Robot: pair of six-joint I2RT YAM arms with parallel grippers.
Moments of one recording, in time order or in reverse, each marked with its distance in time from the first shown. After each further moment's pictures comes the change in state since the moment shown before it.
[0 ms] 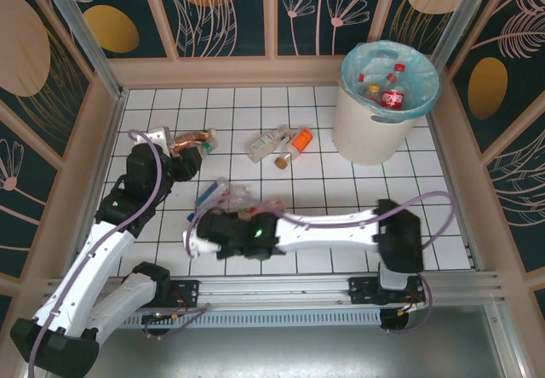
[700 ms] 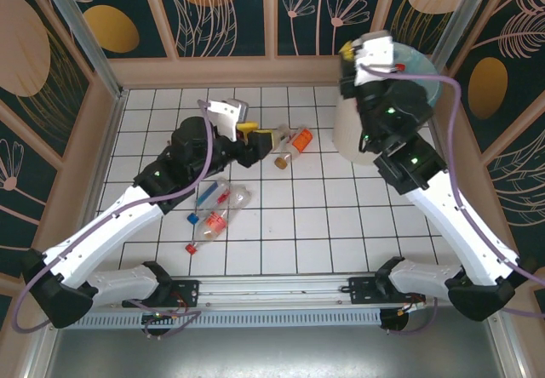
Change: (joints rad) left arm -0.421 0.317 0.291 0.272 0.179 0.114; right arm -0.777 -0.550 0.098 0.463 0.195 0.204
